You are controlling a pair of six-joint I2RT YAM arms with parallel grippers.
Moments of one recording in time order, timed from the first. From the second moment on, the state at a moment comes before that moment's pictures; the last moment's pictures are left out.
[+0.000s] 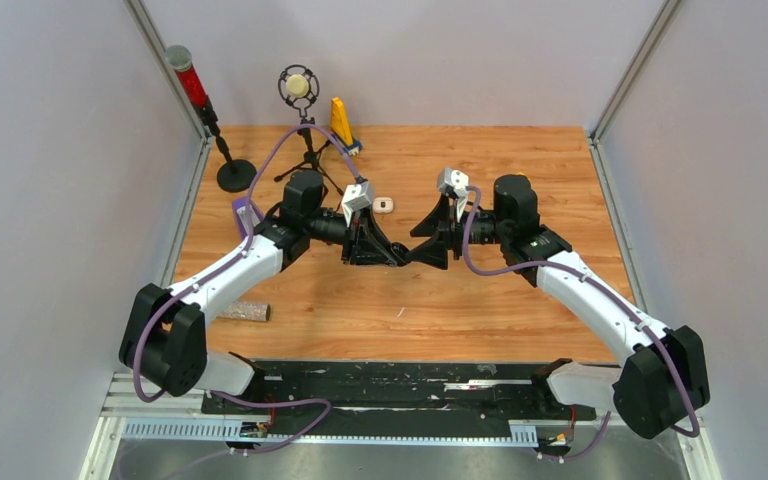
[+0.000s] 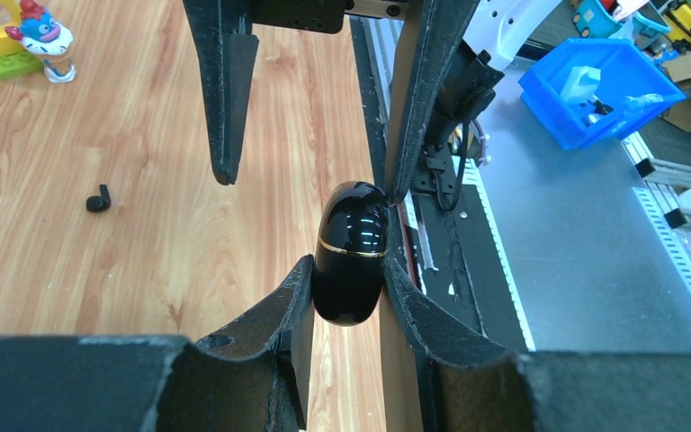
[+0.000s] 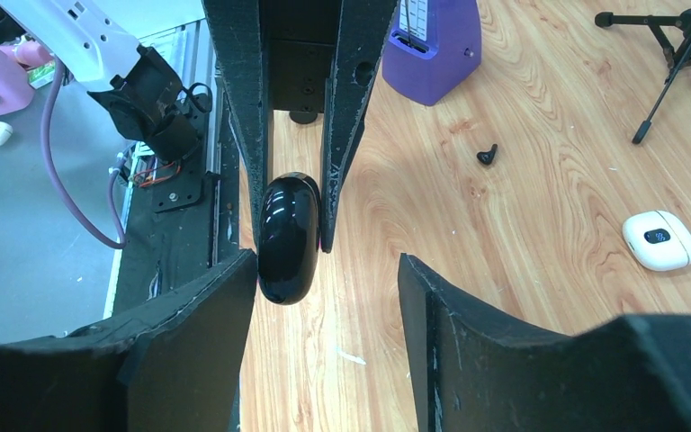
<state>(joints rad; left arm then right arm) -0.50 1.39 0.94 0.08 1.23 0.03 0.47 1.23 0.91 0.03 -0.97 -0.03</state>
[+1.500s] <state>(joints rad) -0.50 1.39 0.94 0.06 1.24 0.04 0.49 1.15 0.91 0.00 -0.69 -0.11</state>
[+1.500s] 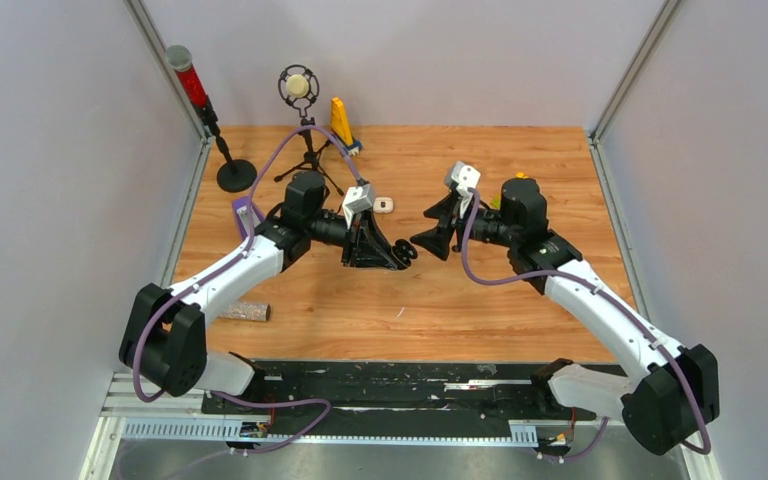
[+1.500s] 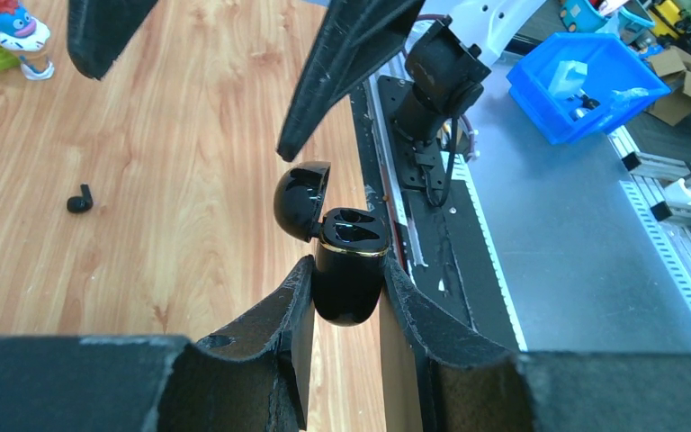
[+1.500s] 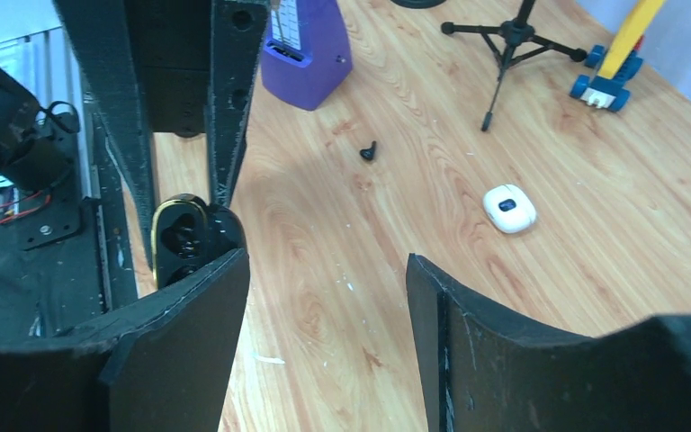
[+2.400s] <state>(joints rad) -0.50 1.61 1.25 -0.71 1.15 0.65 0.31 1.51 1.15 -0.67 -0.44 -0.71</state>
